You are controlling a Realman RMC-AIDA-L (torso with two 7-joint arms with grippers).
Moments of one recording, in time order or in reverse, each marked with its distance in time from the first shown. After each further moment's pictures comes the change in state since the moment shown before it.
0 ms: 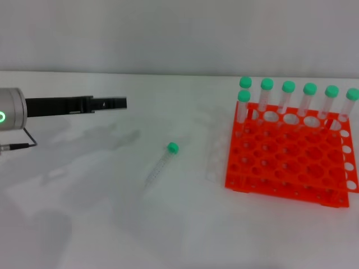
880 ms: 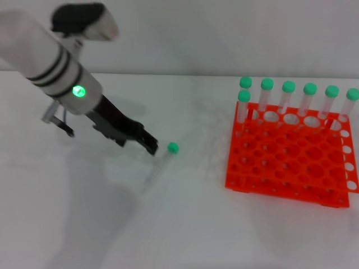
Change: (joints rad) left arm -0.438 -0.084 0.001 0.027 0.835 -0.121 -0.453; right arm 0.028 0.007 -0.005 0.027 0.000 0.004 0.005
